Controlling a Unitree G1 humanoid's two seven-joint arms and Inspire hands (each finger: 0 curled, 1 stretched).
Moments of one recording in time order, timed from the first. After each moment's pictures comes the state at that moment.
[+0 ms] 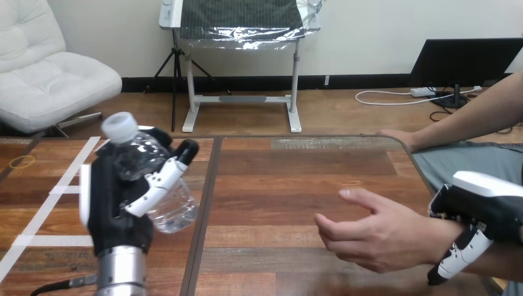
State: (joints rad) left arm 0.08 -0.05 0.07 -0.01 -0.16 -0.32 0.01; right arm -0.06 -0.90 0.05 -0.06 -0.43 0.11 0.64
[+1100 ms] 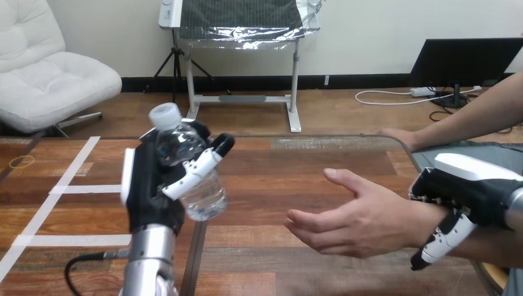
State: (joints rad) left arm -0.07 -0.05 0.02 0.17 -0.15 -0.30 -0.01; right arm -0.15 -0.87 0.08 -0.03 -0.42 0.04 0.64
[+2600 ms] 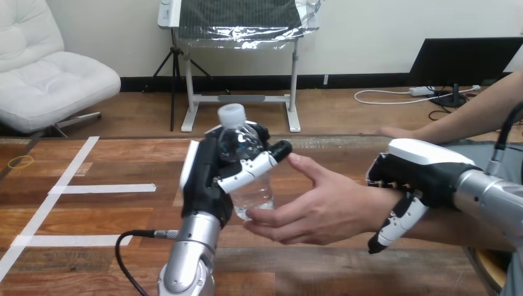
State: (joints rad) left arm -0.22 -0.05 -0.13 0.41 -0.17 -0.31 -0.02; right arm -0.31 -0.73 0.20 0.01 -0.51 0.08 0.64
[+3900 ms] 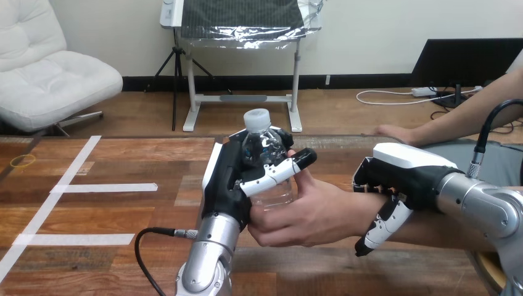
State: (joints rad) left arm -0.24 -0.06 -0.24 0.44 -0.19 -0.32 0.02; right arm -0.32 -0.69 0.24 0.00 -0.53 0.12 0.64
